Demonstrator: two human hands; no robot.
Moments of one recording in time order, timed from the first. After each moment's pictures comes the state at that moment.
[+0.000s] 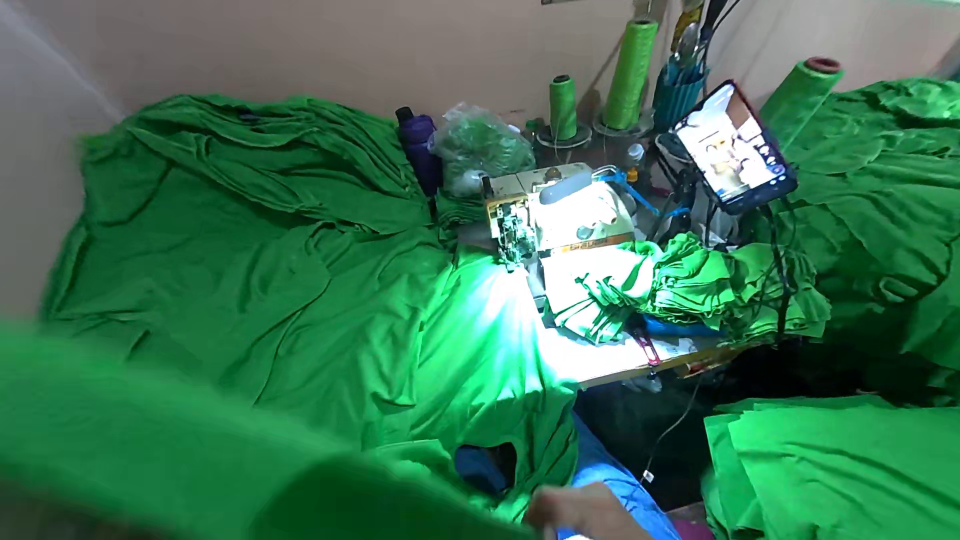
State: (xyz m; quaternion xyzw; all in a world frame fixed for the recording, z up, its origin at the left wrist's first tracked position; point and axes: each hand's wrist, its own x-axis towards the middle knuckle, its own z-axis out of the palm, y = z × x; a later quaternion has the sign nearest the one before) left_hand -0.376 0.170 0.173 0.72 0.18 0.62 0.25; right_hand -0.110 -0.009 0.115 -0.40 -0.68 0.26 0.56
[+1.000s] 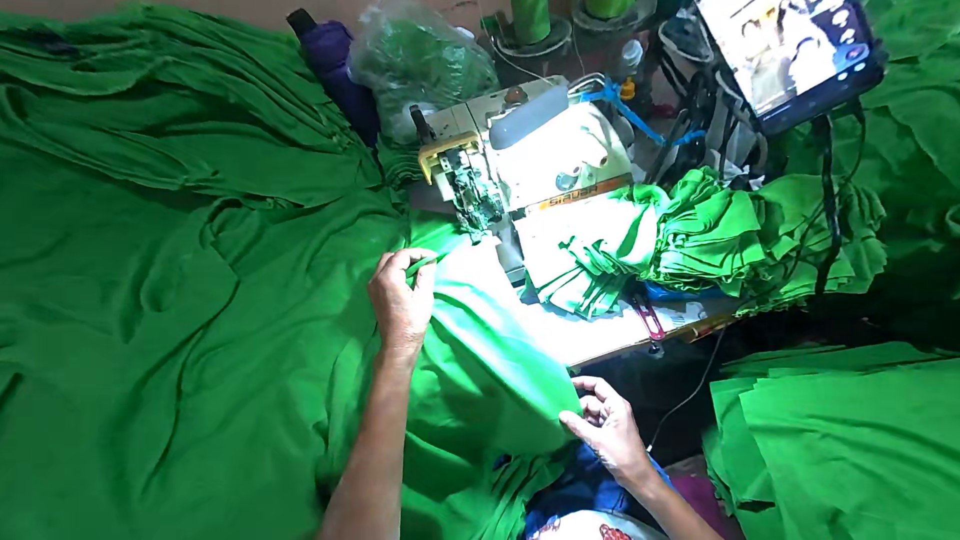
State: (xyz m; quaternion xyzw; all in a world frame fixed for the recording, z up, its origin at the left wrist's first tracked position) left_hand -0.149 0.297 0.099 0.84 0.33 0.40 0.13; right_hand -0.050 0.031 -0.011 -0.62 -0.26 0.34 0.66
